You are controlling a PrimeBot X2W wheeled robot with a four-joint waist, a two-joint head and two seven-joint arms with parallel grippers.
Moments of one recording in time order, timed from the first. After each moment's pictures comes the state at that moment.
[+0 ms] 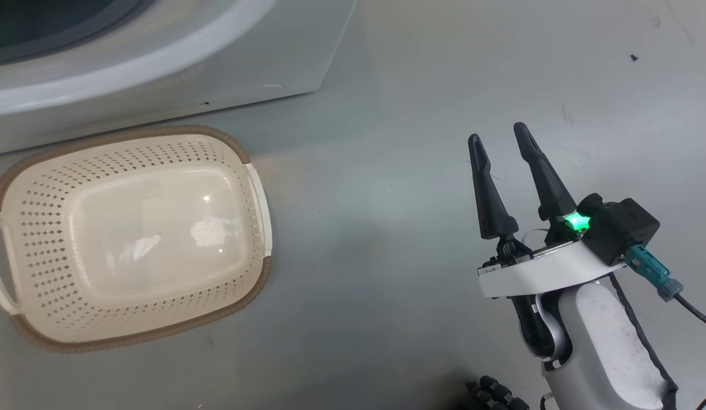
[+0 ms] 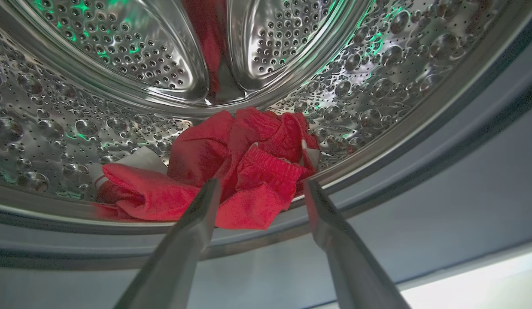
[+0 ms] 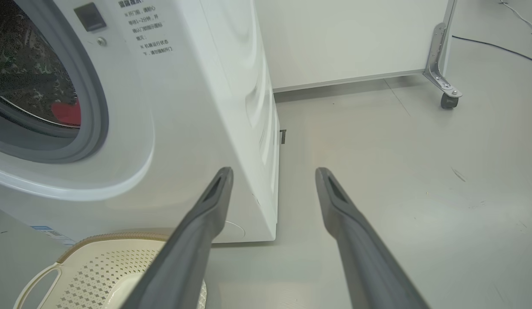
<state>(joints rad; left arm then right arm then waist) -0.89 0.36 -0.09 0.28 -0.47 -0.11 0.37 -0.26 -0.05 0.31 0.04 0.40 0.07 -0.26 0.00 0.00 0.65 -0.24</state>
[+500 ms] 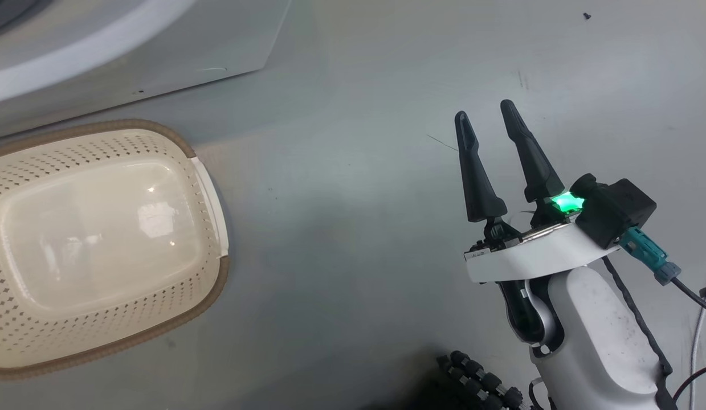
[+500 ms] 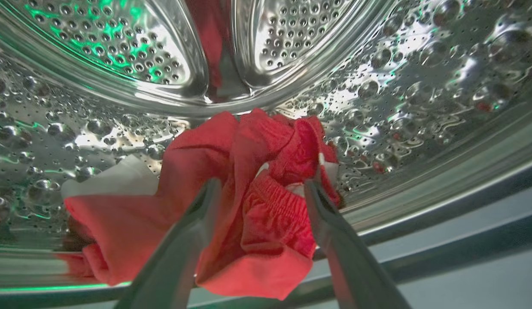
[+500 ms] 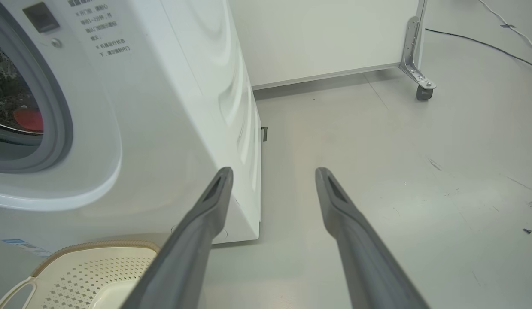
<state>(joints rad) -1.05 0.46 -0.06 0.34 -0.48 -0.11 0.45 -0.32 -0.05 0.37 0.02 0.48 0.05 -0.26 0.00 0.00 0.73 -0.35</state>
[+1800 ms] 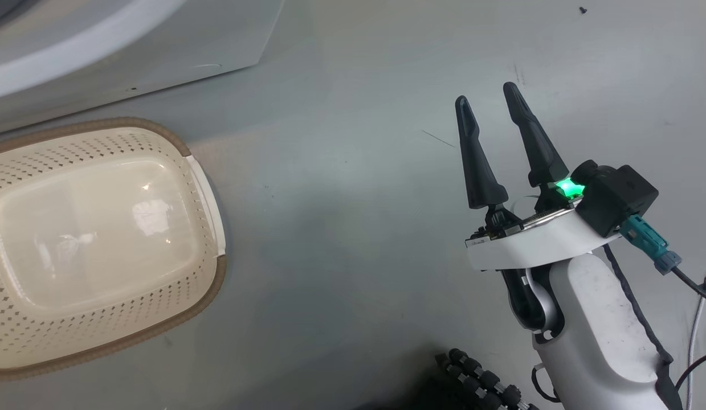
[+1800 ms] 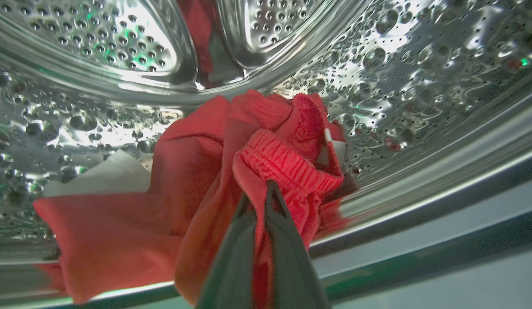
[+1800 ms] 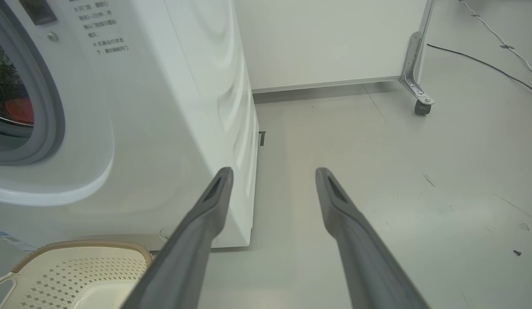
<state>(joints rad) -1.11 0.49 -0.13 0.47 -0.44 -0.12 0.41 -0.37 -0.04 0.36 0.03 0.44 0.02 -0.26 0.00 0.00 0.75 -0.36</state>
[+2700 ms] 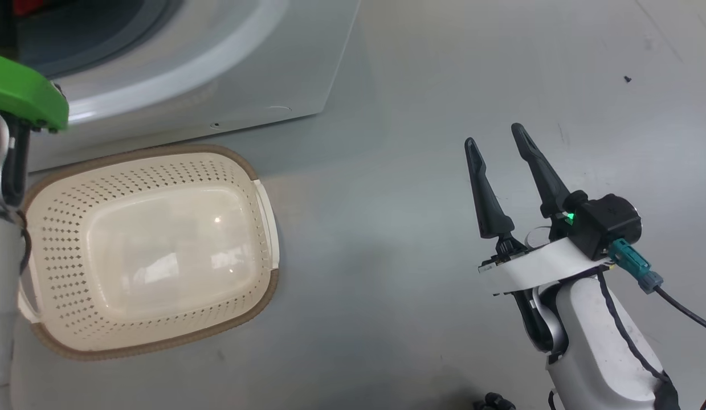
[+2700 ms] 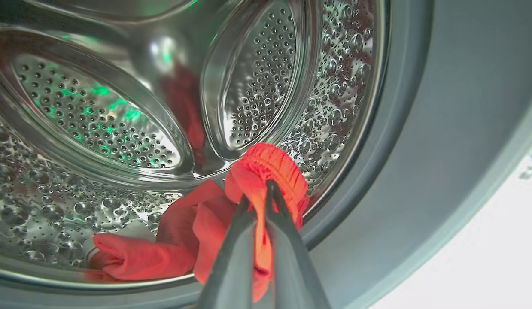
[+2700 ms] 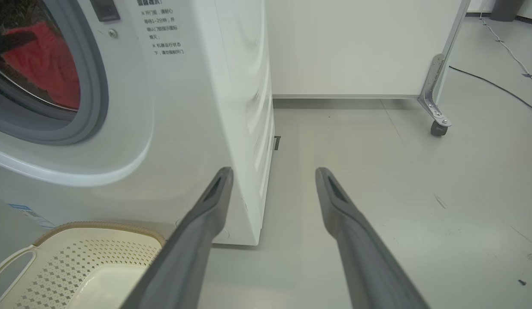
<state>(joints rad) -0.83 0.33 -0.17 0.34 -0.37 -0.06 -0.03 -0.30 -0.05 0.29 0.12 0.29 0.04 -0.26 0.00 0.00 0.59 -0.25</state>
